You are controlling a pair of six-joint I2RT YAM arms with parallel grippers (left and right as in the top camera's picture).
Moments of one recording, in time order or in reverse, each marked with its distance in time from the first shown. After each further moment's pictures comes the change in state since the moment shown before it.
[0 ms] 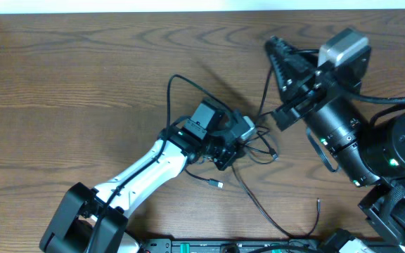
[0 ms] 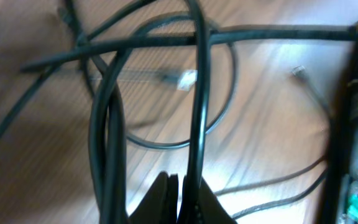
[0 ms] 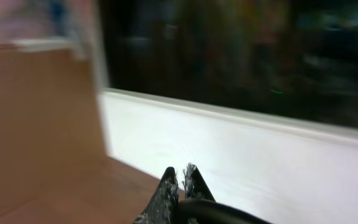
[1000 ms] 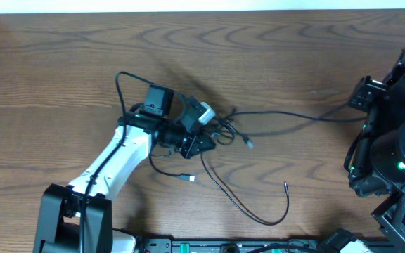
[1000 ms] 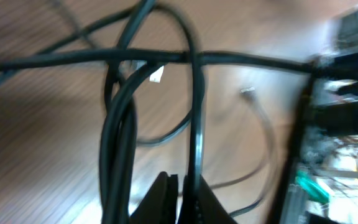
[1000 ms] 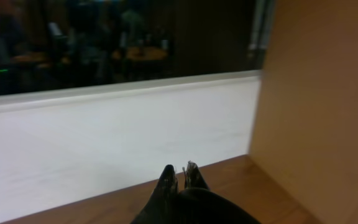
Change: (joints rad) left arm 0.335 -0.011 0.009 -0.233 0.314 0.149; right arm -0.049 -0.050 -0.017 -0.142 0.948 -0.074
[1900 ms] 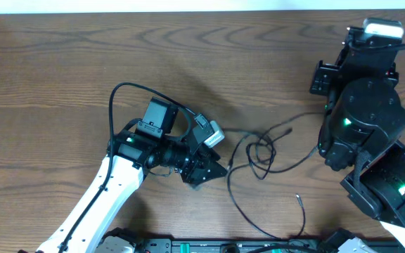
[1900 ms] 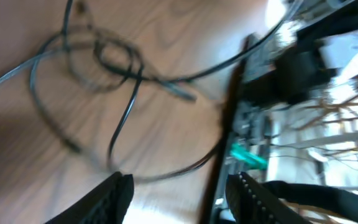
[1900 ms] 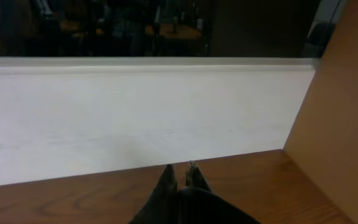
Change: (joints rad) left arm -0.115 -0.293 0.000 -0.217 0.018 0.034; right arm -0.023 0.127 0.005 -0.025 -0.170 0.067
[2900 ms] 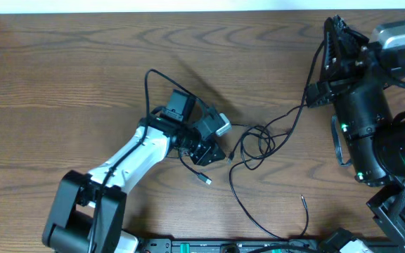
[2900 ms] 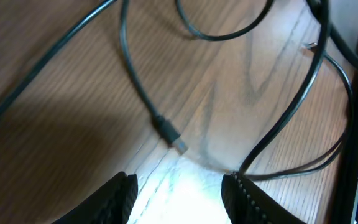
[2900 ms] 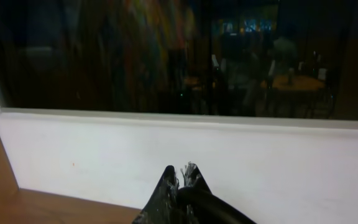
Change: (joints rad) left arm -0.030 0.367 -0.003 0.293 -0.211 0.082; right arm -0.001 -0.101 0.000 0.178 -0.499 -0.023
